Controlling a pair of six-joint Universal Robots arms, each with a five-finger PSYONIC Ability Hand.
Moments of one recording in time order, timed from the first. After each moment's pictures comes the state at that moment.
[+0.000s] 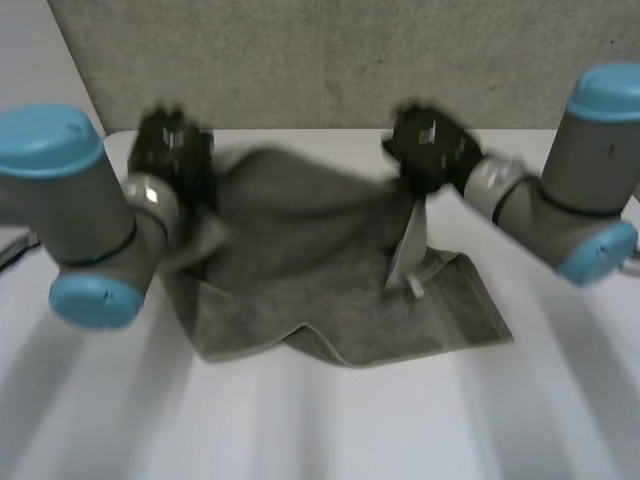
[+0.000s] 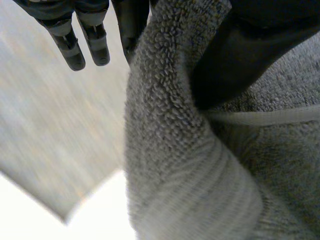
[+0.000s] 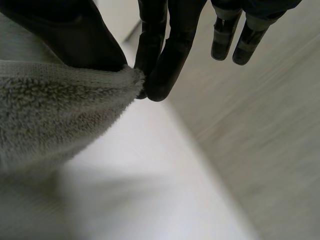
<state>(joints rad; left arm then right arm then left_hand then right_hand) 4.29 -2.07 -1.27 3.33 -1.65 3.55 1.94 -0.90 0.95 0.04 1.12 2.58 1.27 1.32 0.21 0.22 1.14 1.30 1.33 0.16 0.15 1.16</state>
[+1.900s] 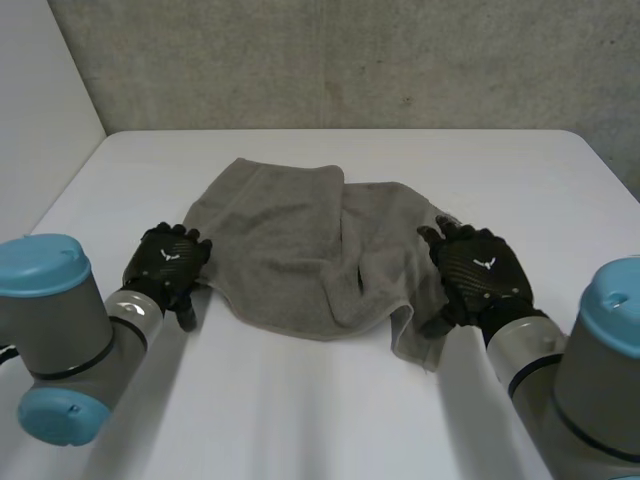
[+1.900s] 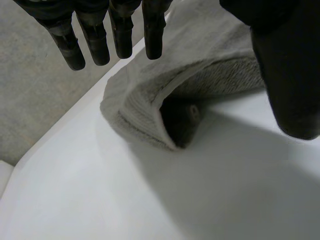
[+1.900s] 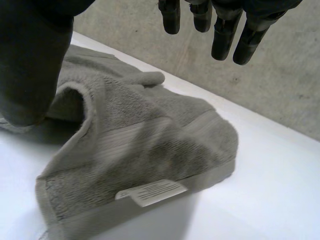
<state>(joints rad) 4.39 -2.03 -1.78 3.52 -1.53 3.65 2.09 -1.35 1.87 -0.27 1.65 3.06 0.25 0.23 0.21 0.22 0.05 0.10 0.08 0.16 0.15 0.06</state>
